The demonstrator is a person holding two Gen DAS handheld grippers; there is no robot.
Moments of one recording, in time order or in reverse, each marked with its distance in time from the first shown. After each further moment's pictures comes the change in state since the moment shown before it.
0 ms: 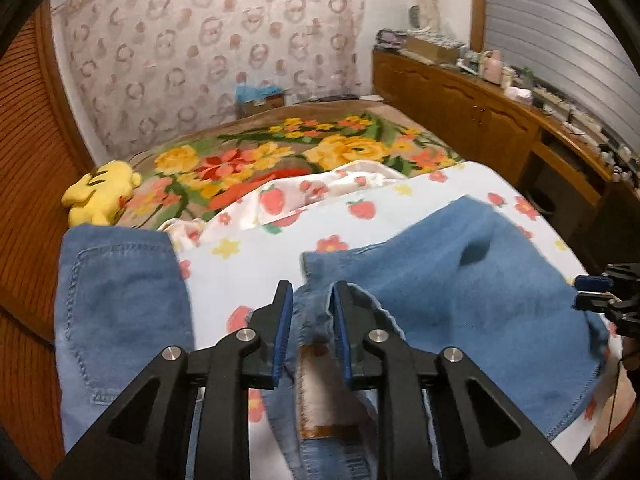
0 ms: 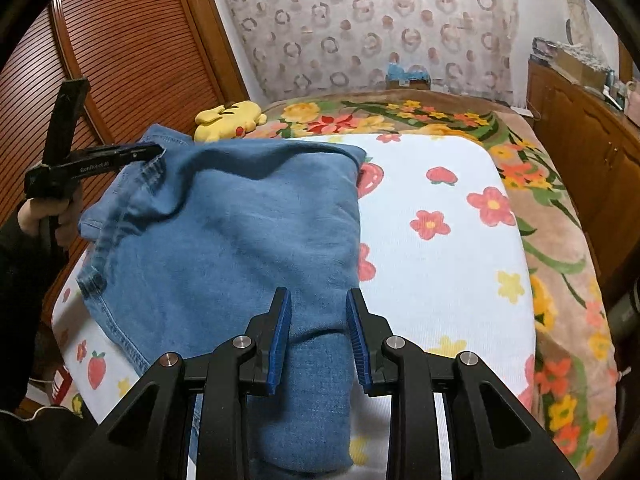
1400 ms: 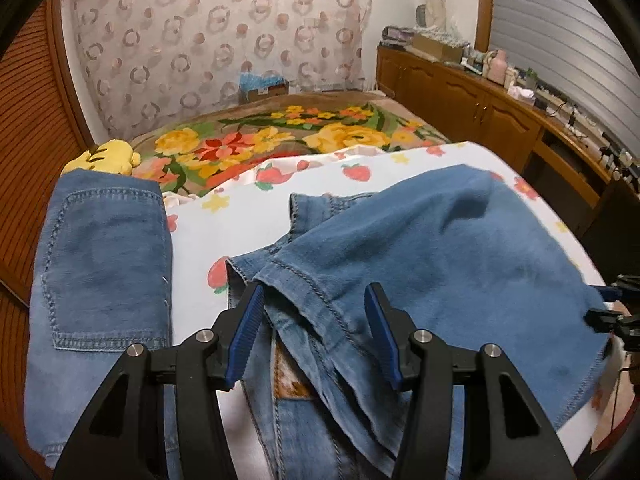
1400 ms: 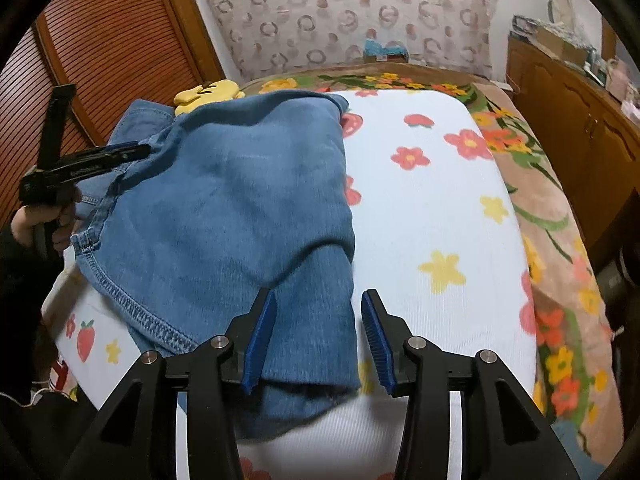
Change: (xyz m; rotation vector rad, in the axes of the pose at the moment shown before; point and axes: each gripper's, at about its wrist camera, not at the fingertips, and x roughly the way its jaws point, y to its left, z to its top) left arm 0.003 -0.013 -0.036 -0.033 -0.003 -0.019; right arm -0.025 -0.007 -0.034 0.040 0.087 -0.054
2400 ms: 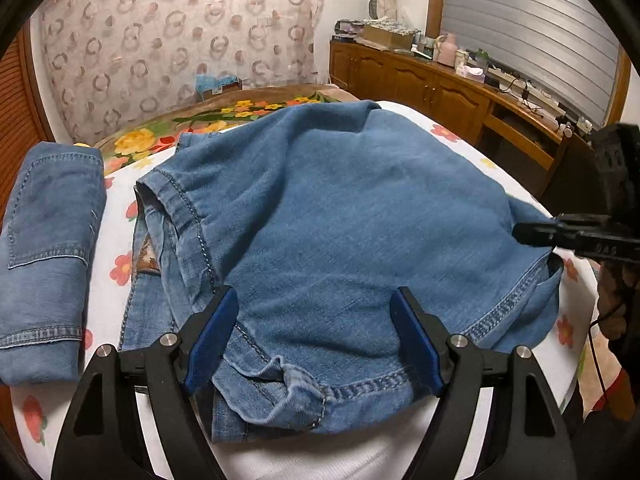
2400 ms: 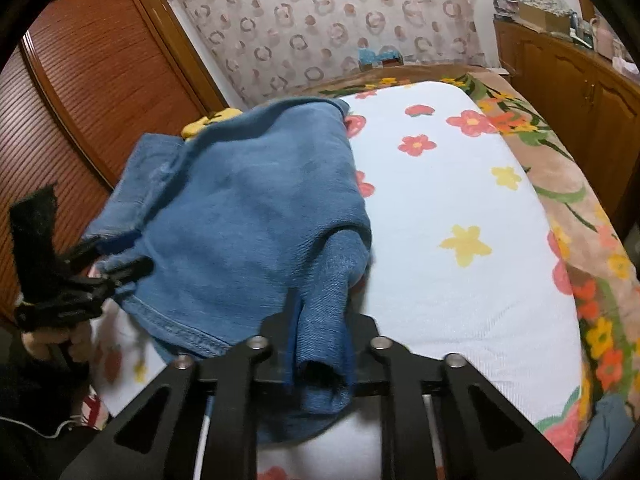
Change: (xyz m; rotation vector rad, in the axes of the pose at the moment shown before) left arm -0.020 -0.067 -0.066 0.068 0.009 -0.121; right arm -0.003 -0.004 -0.015 0.126 -0.080 0.098
